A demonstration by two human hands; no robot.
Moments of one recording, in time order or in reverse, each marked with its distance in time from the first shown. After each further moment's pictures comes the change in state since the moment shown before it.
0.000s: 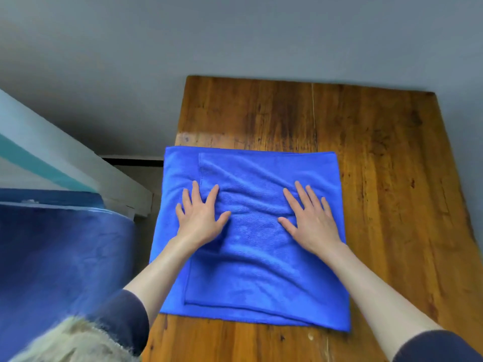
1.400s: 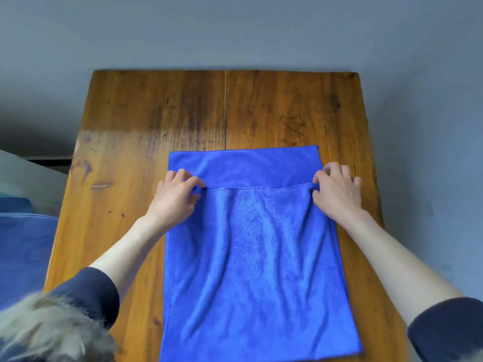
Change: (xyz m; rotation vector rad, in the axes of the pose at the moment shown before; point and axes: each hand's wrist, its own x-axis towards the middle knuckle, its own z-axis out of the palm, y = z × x) left_hand 0.020 0.157 0.032 0.109 0.162 0.325; right_hand -0.003 0.236 -0.042 0.052 0.151 0.244
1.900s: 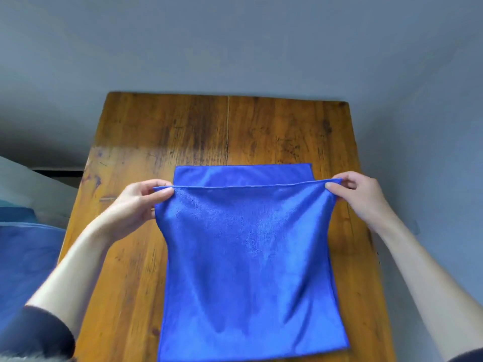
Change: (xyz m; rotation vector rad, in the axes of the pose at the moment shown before) left_hand -0.024 -0.030 -0.077 -1.394 -0.225 -0.275; right_hand -0.004 0.032 -0.059 1.059 0.035 0.062
